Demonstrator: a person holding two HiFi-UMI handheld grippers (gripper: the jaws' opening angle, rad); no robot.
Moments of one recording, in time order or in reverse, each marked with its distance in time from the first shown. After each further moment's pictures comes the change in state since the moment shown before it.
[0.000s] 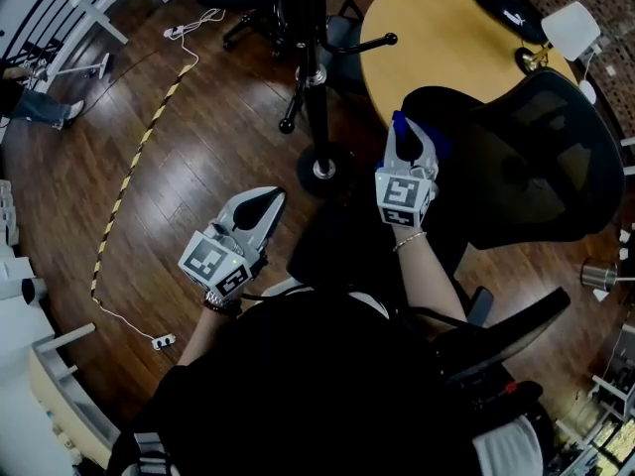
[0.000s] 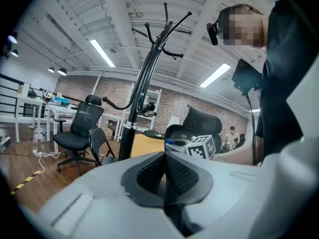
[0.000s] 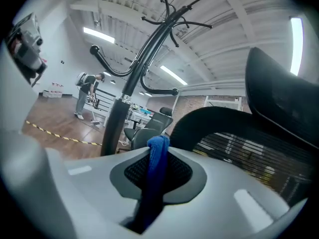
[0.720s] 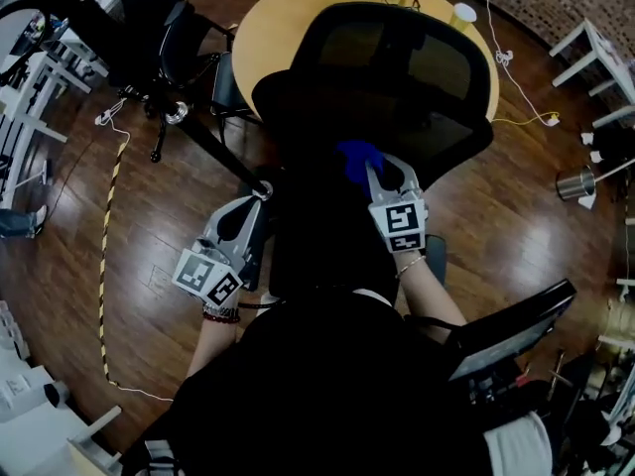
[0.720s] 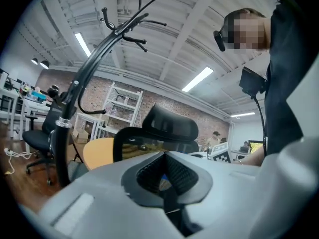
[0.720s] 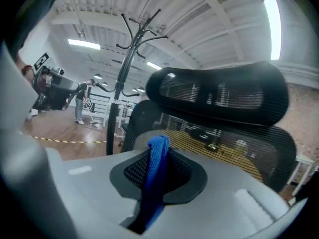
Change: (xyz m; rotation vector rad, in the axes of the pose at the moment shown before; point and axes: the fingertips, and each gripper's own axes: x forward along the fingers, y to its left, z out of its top) left arm 0.068 -0.157 0.016 0.031 -0.067 -0.203; right arm -0.217 -0.125 -0.071 0.156 0.078 -0.023
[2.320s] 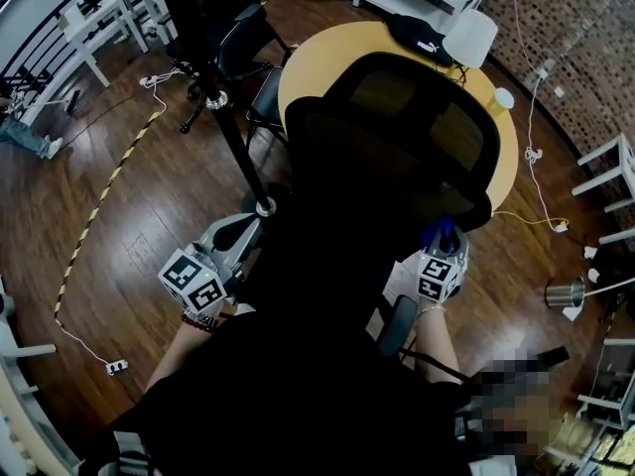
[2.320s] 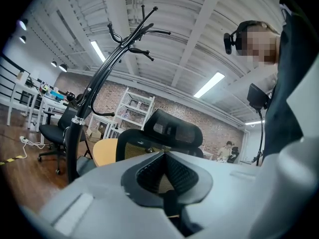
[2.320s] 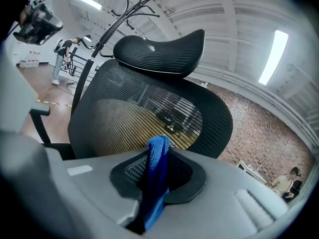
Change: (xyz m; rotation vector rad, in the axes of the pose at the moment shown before) left arm -0.005 -0.030 -0.008 -0.101 -0.068 0.140; right arm -0.049 -0.186 -0.114 -0.202 0.192 -0.327
